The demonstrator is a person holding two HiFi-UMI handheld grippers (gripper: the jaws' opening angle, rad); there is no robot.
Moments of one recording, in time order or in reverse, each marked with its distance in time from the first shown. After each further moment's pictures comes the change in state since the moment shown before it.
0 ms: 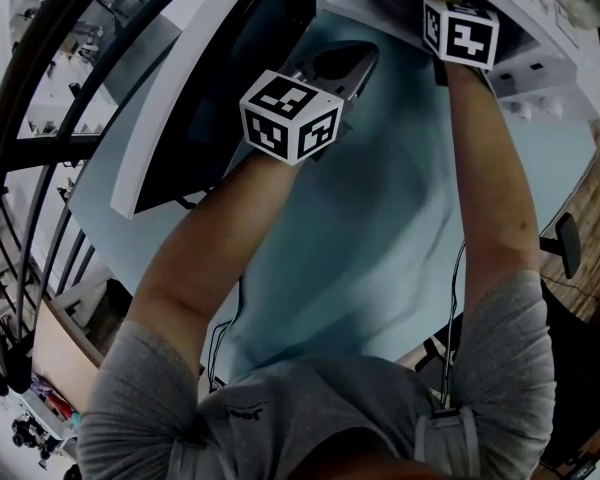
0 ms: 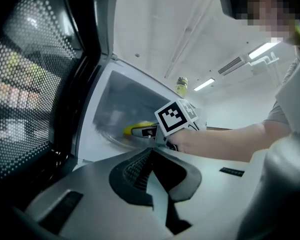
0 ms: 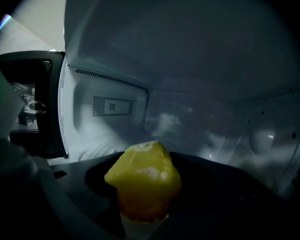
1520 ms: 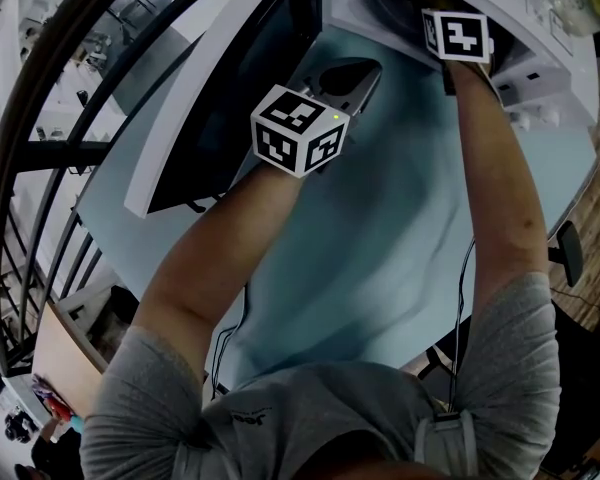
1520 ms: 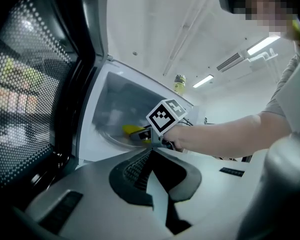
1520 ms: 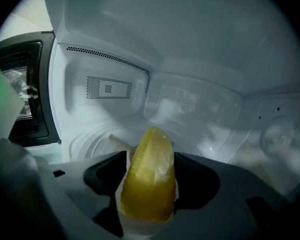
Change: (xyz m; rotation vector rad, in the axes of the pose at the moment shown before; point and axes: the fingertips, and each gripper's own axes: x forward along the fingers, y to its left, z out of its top) left arm -0.003 -0.004 -0.002 0.032 0.026 0.005; right arm 0.020 -0.008 -0.023 -0.066 0.161 0.002
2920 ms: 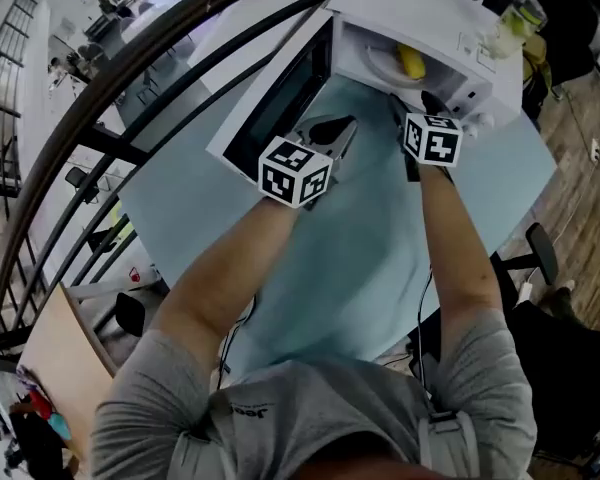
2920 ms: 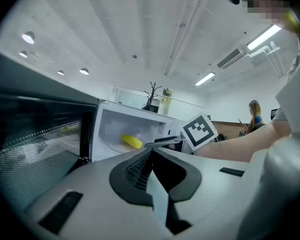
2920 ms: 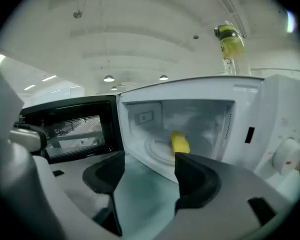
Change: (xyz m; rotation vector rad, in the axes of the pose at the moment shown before) left arm -0.098 -0.073 0.041 0.027 0.017 0.081; right arm -0.169 0.068 -0.022 0.237 -0.165 0.181
